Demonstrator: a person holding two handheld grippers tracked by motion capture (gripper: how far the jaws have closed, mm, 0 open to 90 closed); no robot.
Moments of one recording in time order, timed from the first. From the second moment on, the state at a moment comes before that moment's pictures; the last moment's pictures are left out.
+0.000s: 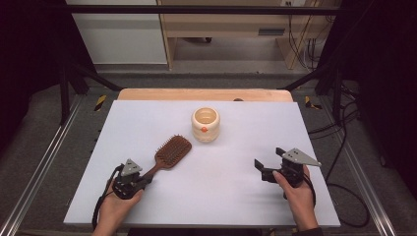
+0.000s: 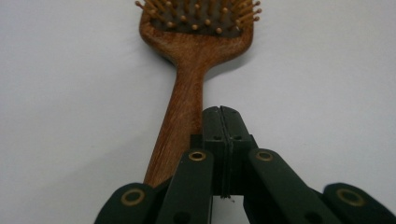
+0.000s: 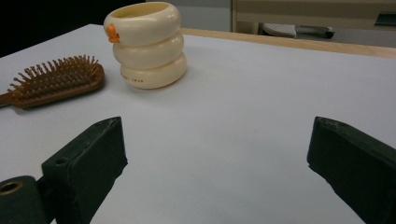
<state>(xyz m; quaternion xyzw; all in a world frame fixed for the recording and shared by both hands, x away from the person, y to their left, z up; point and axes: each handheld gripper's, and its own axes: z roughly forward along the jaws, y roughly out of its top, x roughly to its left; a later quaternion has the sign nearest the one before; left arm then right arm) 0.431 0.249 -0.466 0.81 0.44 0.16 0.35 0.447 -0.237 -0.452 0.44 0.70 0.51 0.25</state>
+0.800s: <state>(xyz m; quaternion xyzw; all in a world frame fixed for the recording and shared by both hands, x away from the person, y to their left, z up) 0.443 0.256 -0.464 0.82 0.43 0.15 0.34 0.448 -0.236 -0.452 0.44 0.70 0.51 0.25</state>
